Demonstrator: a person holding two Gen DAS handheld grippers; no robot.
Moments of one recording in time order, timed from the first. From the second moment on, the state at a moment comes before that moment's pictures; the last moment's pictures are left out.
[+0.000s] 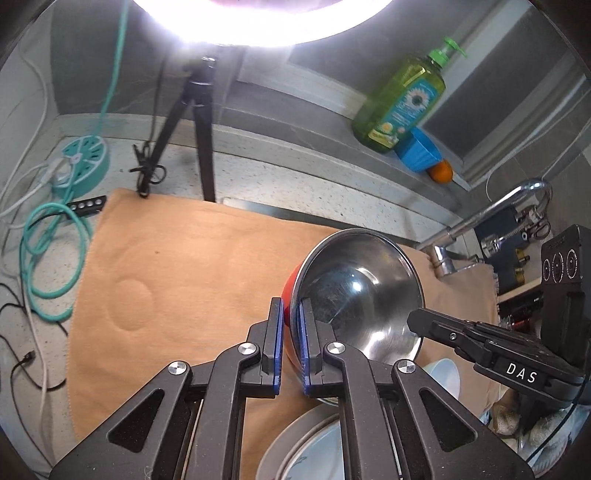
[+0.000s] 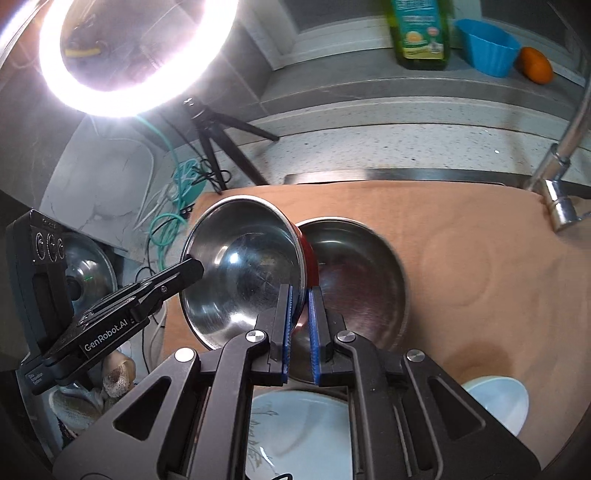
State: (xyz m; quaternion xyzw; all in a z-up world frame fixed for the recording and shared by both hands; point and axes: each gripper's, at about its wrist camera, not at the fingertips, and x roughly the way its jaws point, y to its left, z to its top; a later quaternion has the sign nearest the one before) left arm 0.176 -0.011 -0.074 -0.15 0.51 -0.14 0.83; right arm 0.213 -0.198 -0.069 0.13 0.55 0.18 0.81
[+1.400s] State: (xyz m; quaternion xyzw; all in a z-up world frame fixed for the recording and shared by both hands) left arm 0.191 -0.070 -0.119 -0.05 0.57 -0.12 0.81; right arm 0.227 -0.215 -0.122 0.06 0.59 0.13 0.80
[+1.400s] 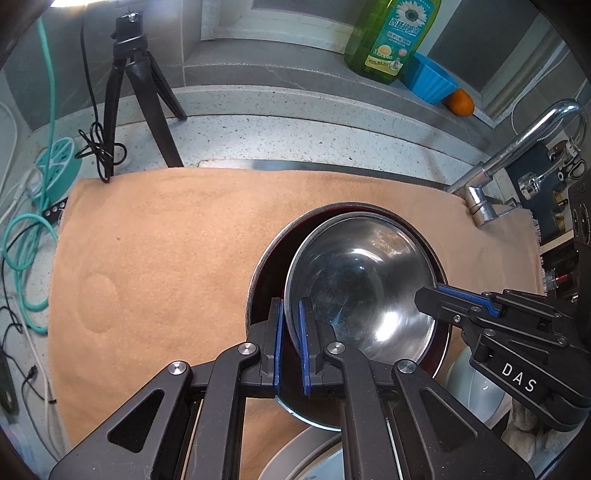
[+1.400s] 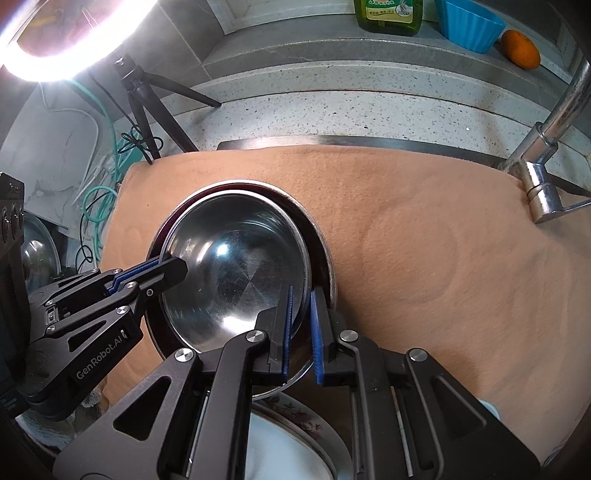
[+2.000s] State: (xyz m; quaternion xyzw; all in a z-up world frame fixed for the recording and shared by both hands) left arm 0.190 -0.064 -0.114 -0.06 0.57 -0.12 0.81; right arm 0.225 -0.213 -0.122 0.06 0.59 0.13 0.80
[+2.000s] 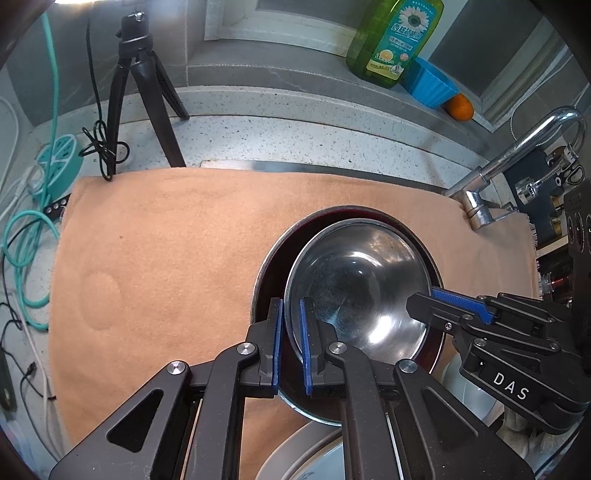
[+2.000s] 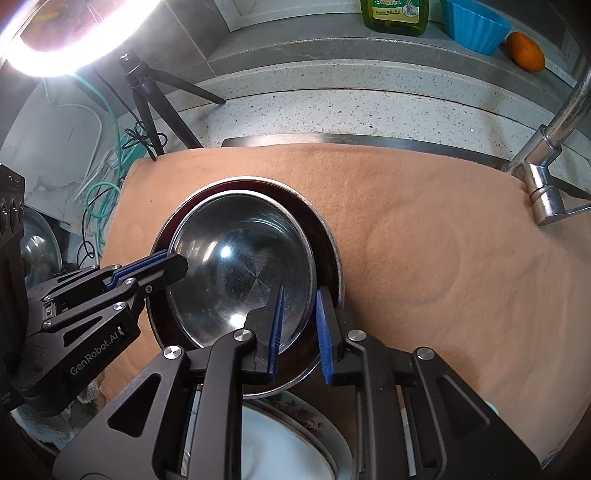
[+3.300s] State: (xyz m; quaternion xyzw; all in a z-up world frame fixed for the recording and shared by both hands) left arm 0.117 -0.157 -0.104 -0.10 0.59 -0.26 0.76; right arm 0.125 -0.375 -0.087 0.17 0.53 0.09 0.82
